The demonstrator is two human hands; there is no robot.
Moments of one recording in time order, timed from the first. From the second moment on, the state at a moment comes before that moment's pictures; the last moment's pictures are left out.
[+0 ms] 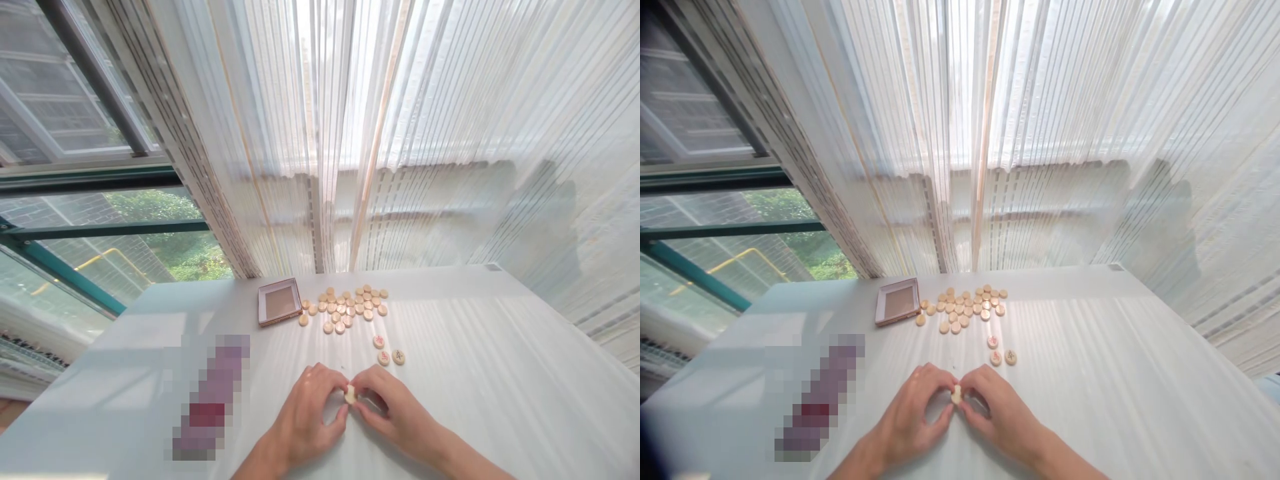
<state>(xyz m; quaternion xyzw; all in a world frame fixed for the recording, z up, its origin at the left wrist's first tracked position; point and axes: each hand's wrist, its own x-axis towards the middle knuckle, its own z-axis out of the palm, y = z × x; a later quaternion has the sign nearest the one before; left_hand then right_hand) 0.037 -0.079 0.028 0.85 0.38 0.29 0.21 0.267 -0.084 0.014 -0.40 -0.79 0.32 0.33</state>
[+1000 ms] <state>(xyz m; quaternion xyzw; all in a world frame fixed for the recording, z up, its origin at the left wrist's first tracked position) 0.048 -0.054 0.021 0.81 0.37 0.39 0.24 0.235 -0.077 0.017 -0.41 -0.62 0.44 0.51</state>
